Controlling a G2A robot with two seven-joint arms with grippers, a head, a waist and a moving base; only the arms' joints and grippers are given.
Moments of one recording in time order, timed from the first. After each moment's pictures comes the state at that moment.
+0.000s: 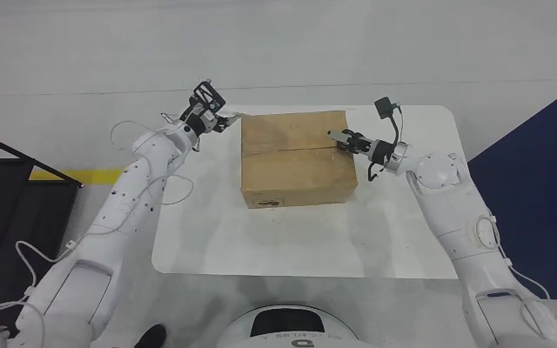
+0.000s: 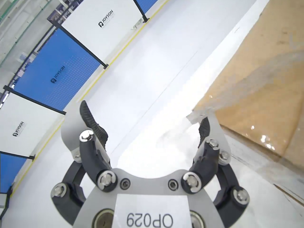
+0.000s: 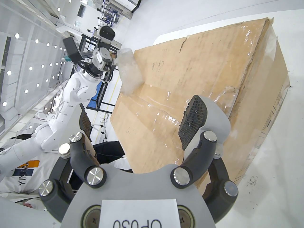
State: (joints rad) left arm 0.81 -1.17 -1.00 -1.03 1.60 -0.30 0.17; right arm -1.04 -1.09 1.23 -1.23 0.01 -0.41 0.83
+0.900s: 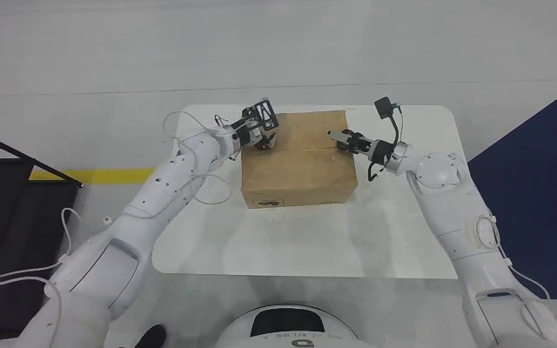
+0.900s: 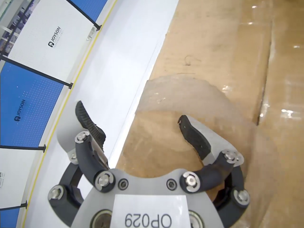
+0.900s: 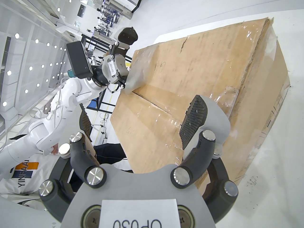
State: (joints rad) left arm 0.70 -1.30 -0.72 -0.89 1.64 -0.41 0.20; right arm -1.04 -1.09 1.23 -1.23 0.01 -0.41 0.83
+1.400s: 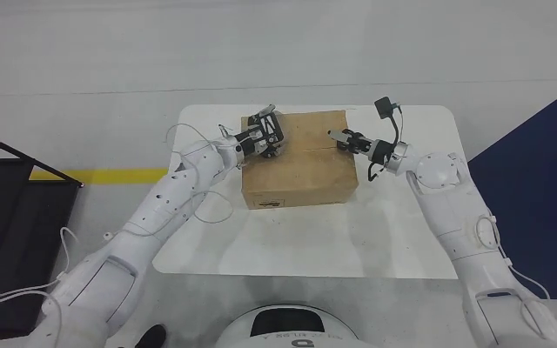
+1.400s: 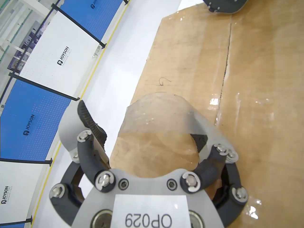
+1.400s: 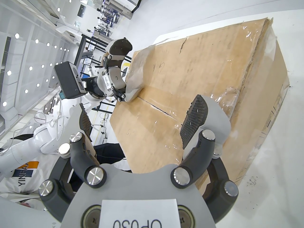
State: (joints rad) left arm 0.81 -1.26 -0.79 -1.05 1.72 -0.36 0.24; right arm -1.04 -1.09 1.23 -1.23 0.01 -0.41 0.83
